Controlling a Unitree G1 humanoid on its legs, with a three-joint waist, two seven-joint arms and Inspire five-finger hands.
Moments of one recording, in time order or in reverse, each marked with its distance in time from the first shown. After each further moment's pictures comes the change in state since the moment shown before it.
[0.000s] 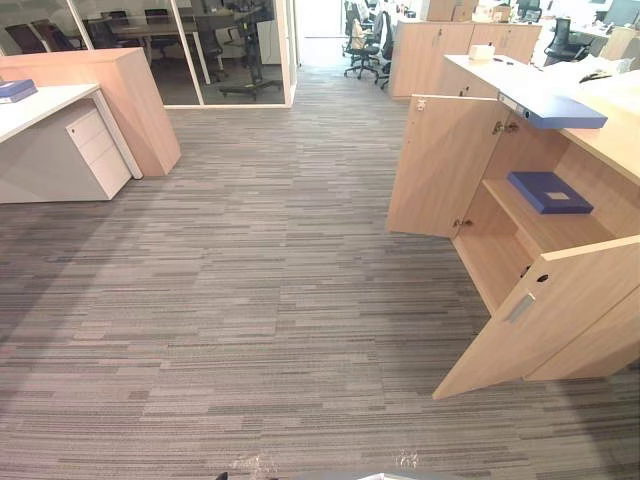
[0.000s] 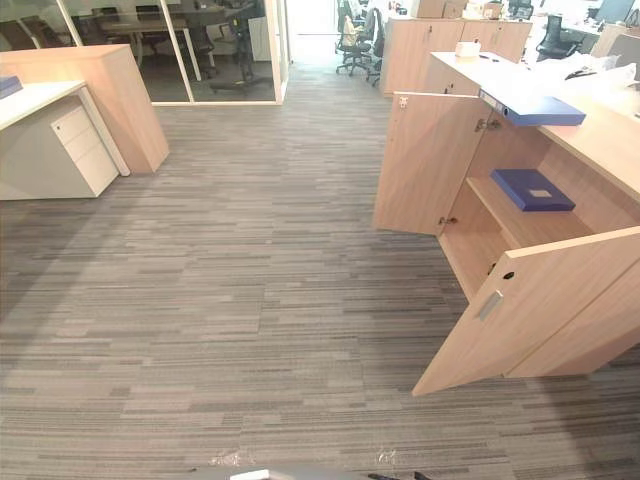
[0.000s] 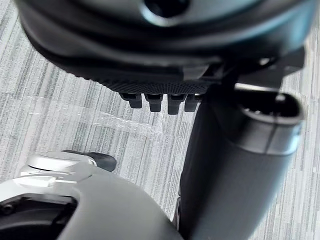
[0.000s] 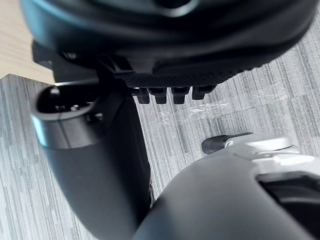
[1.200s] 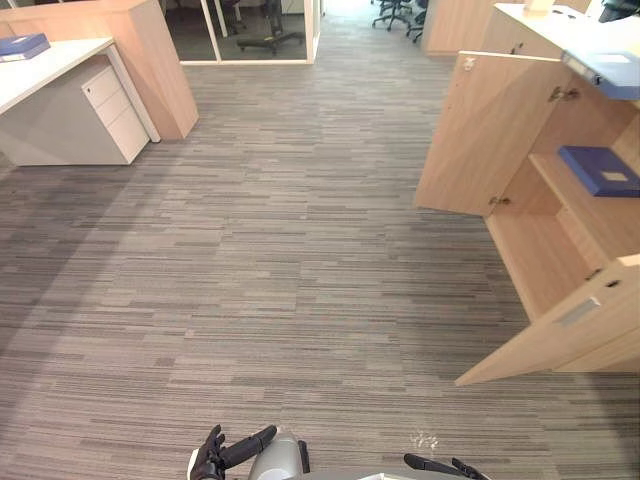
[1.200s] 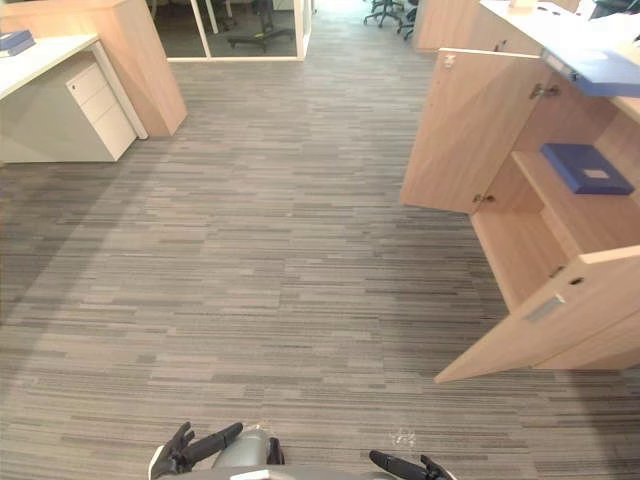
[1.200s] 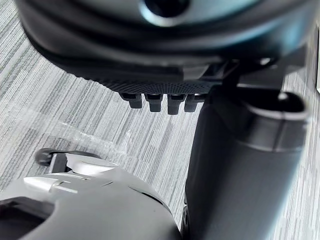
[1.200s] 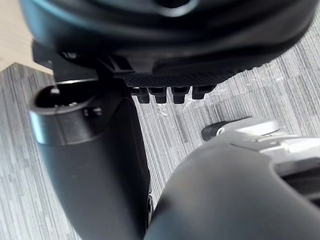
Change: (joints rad) left arm -0.009 -0.063 0.108 -0.160 0.020 -0.085 0.063; right arm -0.031 0.003 -0.057 -0.029 0.091 0.000 -0.016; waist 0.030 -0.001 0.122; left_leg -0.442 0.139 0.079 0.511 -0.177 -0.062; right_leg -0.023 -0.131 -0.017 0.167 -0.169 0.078
